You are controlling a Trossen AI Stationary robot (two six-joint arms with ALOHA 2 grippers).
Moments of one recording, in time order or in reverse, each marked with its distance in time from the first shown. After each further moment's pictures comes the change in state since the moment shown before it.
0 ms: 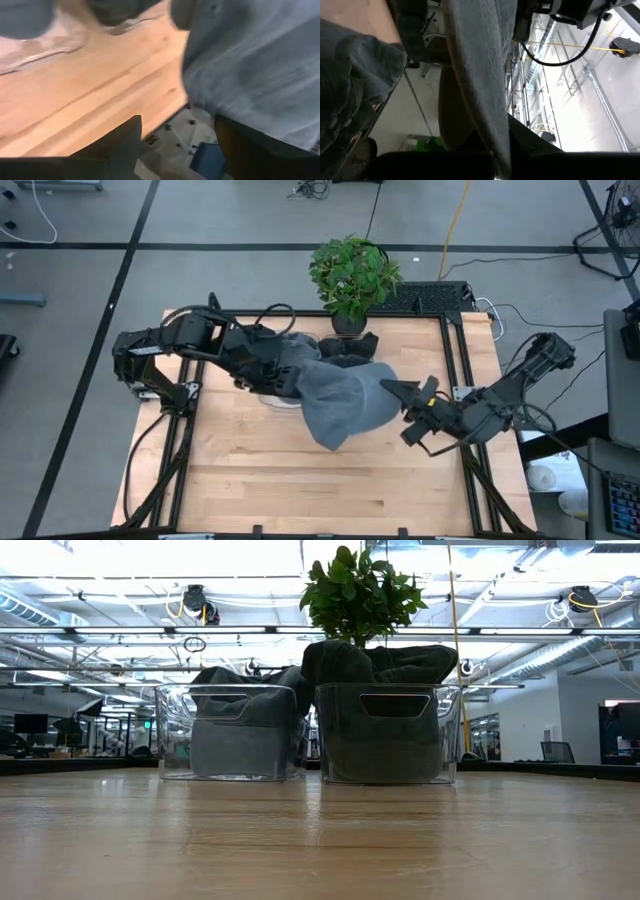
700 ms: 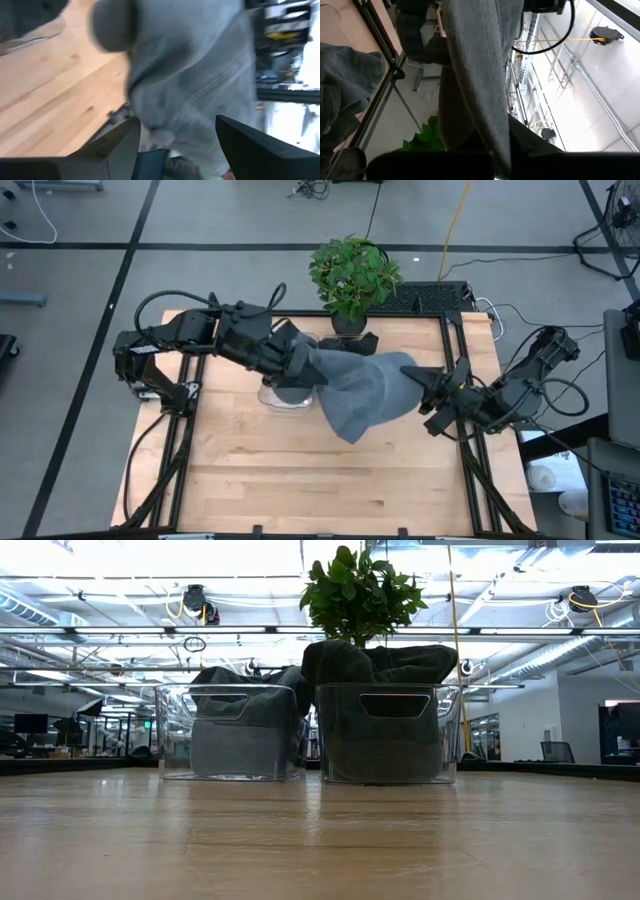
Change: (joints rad) left arm 0.023 0.000 0.000 0.410 0.051 -0.043; right arm 0.050 -0.132 0.000 0.070 -0.002 -0.060
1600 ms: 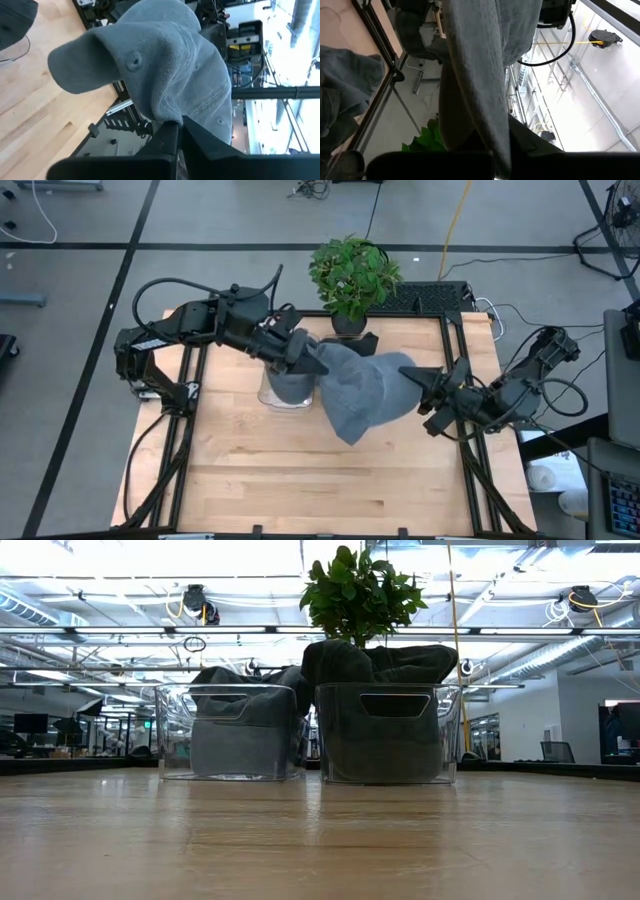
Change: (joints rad) left arm 0.077 0.000 0.000 0.126 0.083 0.058; right arm -0.012 0.004 0.000 0.002 -0.025 -0.007
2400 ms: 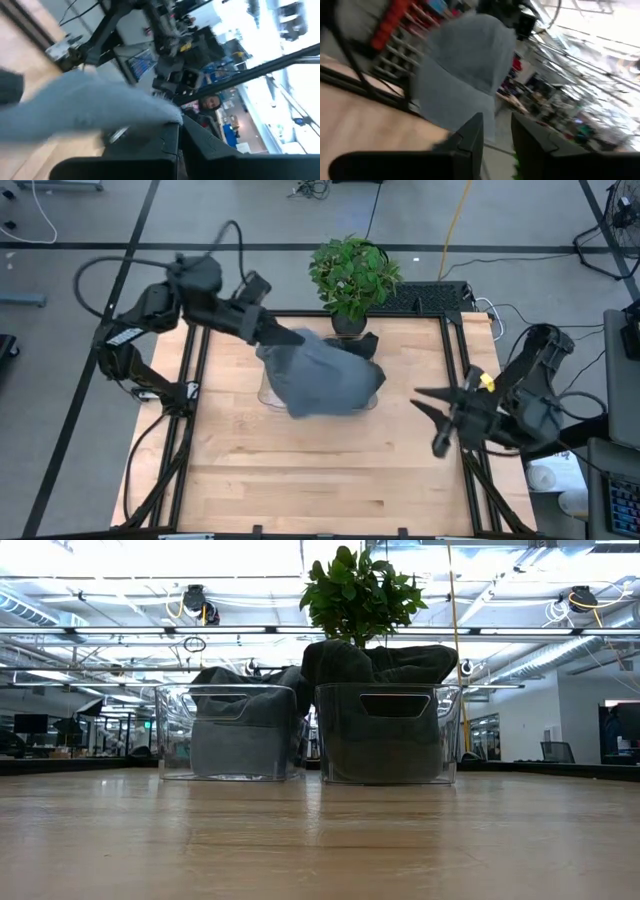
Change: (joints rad) left arm 0.093 -0.119 -0.001 0.043 0.063 0.285; right arm 0.193 0.008 0.000 -0.005 0.104 0.870
